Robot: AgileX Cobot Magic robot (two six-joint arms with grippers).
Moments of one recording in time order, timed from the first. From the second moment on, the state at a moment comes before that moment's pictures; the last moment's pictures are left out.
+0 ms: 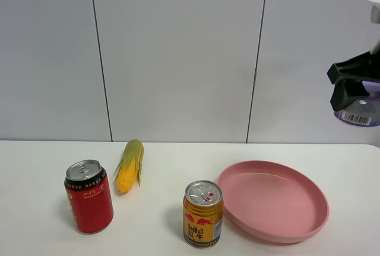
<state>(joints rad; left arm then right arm) 0.06 -0.01 -0.51 -0.10 1.06 0.10 0.21 1.34 -0.96 -0.33 0.58 0.40</state>
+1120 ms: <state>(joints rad) 0.06 -0.01 -0.51 -0.10 1.06 0.10 0.05 1.91 -0.91 -0.32 0.02 0.43</state>
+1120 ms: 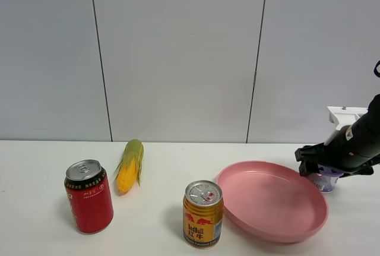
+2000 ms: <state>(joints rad) 0.06 -0.01 -0.51 -0.10 1.06 0.10 0.05 1.90 -0.91 -0.29 0.08 0.42</state>
